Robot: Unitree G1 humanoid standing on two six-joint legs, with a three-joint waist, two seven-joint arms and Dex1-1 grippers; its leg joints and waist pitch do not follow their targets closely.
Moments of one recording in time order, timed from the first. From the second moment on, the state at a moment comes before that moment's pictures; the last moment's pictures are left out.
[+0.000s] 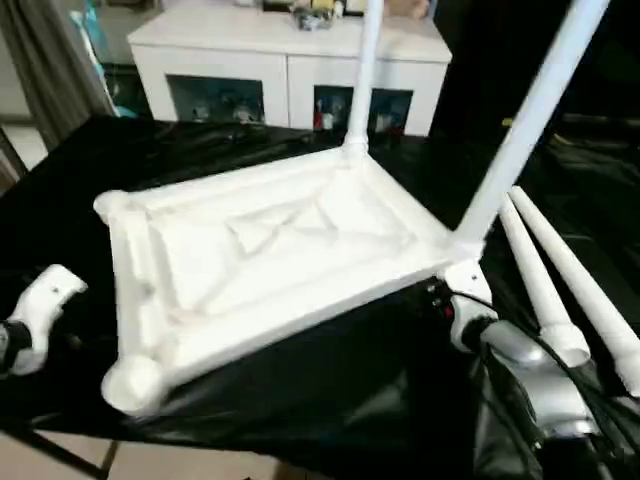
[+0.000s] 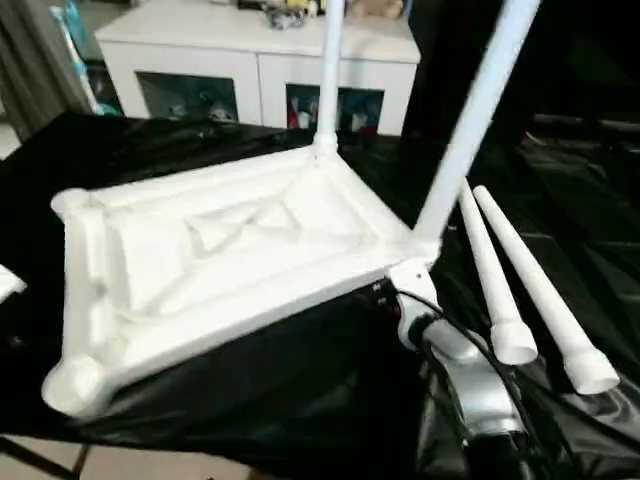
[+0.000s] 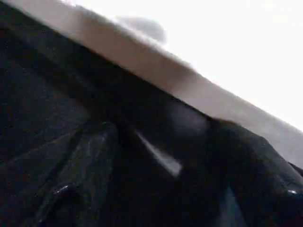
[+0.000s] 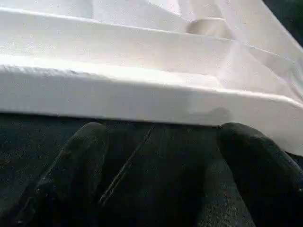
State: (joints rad) left arm -0.25 0.86 0.06 0.63 -0.09 0.25 -1.09; right arm -0.24 -0.29 0.09 0.29 0.04 0.29 0.37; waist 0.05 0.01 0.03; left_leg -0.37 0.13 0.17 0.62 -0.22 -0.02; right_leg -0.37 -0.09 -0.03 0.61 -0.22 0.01
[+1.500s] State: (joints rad) left arm -0.24 0.69 -0.16 0.00 -0.20 0.42 -1.16; right arm -0.28 -0.35 0.14 0.32 0.05 0.12 0.59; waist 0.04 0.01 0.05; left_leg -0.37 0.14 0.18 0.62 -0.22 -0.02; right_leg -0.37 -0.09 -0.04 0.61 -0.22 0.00
